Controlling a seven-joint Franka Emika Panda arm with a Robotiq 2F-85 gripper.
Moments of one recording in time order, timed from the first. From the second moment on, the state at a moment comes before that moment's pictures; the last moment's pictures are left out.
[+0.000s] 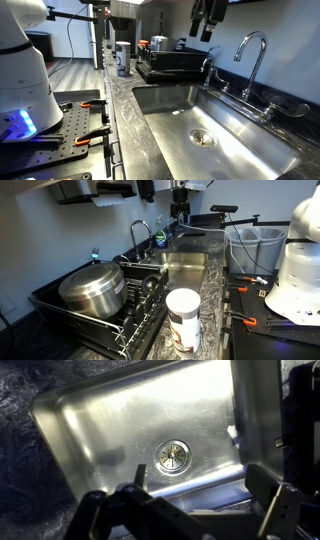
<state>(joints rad) -0.20 -0.21 -0.20 -2.20 0.03 1.98 -0.11</state>
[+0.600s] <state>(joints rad) -0.18 -0.35 -0.19 -2.33 0.01 1.98 -0.19</state>
